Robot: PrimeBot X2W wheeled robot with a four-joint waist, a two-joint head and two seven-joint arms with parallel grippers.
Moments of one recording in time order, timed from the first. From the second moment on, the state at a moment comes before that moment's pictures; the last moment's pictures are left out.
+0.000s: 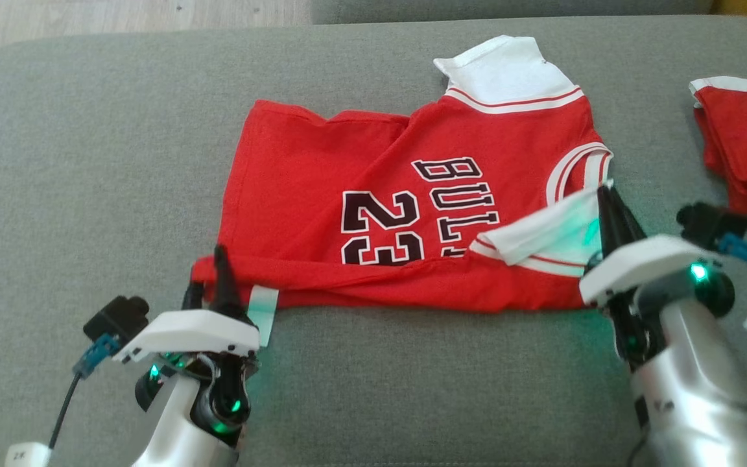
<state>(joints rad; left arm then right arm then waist) -0.32 0.05 -0.29 0.53 -1.01 0.05 -0.13 -0.41 -0.05 -0.01 0.62 0.38 0.12 -0.02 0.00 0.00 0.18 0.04</state>
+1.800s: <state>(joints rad) -0.18 0.14 -0.32 0.41 -1.03 0.08 -0.03 -0.17 -0.05 -0.05 0.37 0.25 0.12 0.11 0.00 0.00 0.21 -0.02</state>
